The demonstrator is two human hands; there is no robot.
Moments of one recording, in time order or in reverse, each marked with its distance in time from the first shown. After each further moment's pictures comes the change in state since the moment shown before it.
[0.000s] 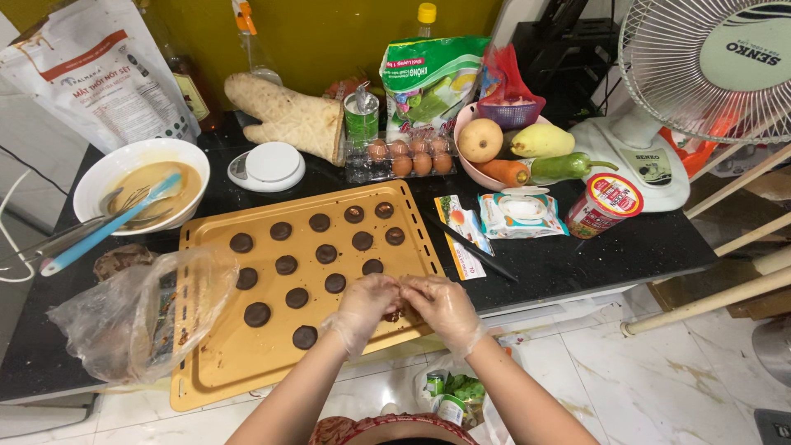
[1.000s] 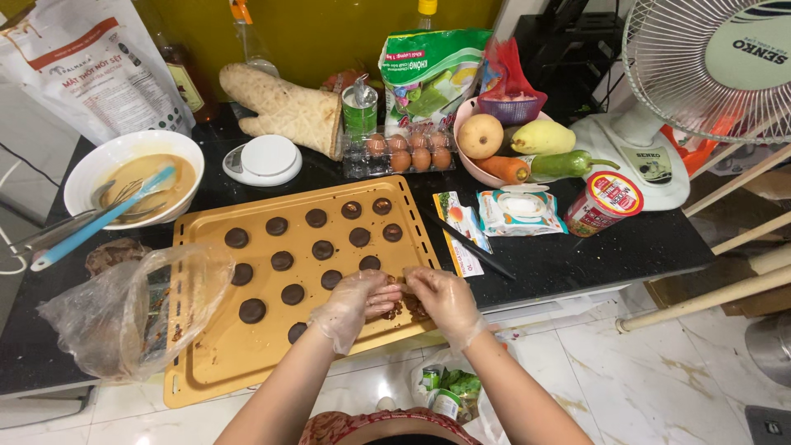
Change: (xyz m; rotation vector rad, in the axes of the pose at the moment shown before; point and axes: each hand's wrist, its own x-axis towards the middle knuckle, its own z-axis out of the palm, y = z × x) left_hand 0.001 0.011 -0.017 -0.293 -0.041 -0.252; right_hand 0.005 0.012 0.001 0.066 0.060 0.206
